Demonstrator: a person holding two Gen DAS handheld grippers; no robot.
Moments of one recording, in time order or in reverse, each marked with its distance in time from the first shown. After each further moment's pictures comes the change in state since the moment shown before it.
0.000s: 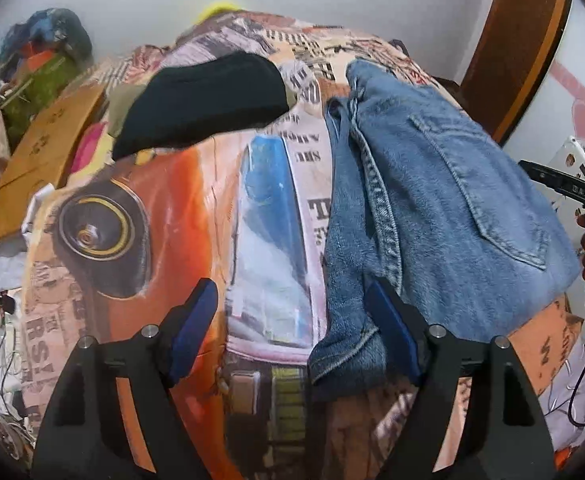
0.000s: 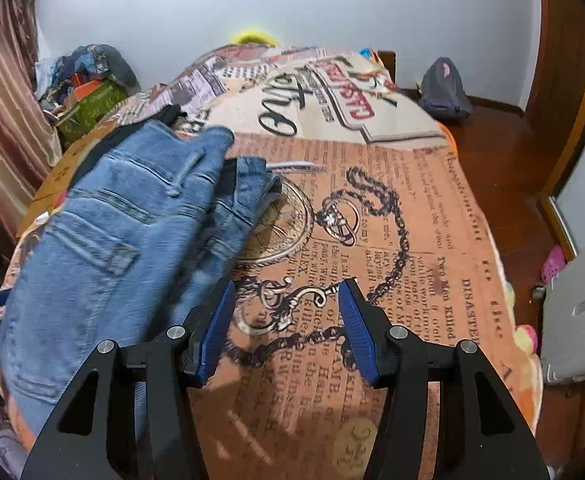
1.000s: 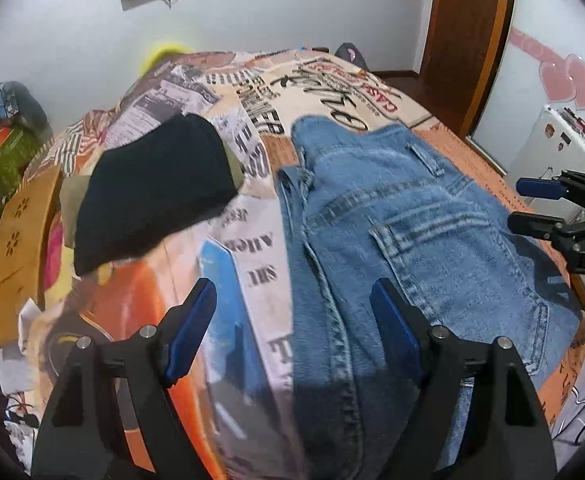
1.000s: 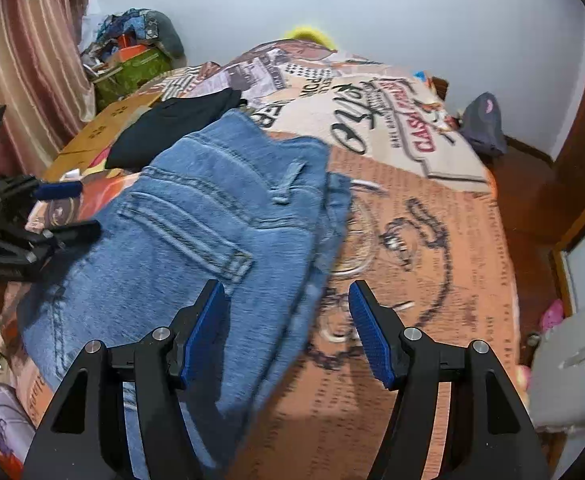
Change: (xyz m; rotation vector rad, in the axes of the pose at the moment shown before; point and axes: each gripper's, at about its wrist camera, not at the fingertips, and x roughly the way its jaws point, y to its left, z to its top) left arm 0.026 -0.033 0.084 0.216 -0.071 -0.053; right arm -0.004 0.055 0.016 -0.201 0.029 0.030
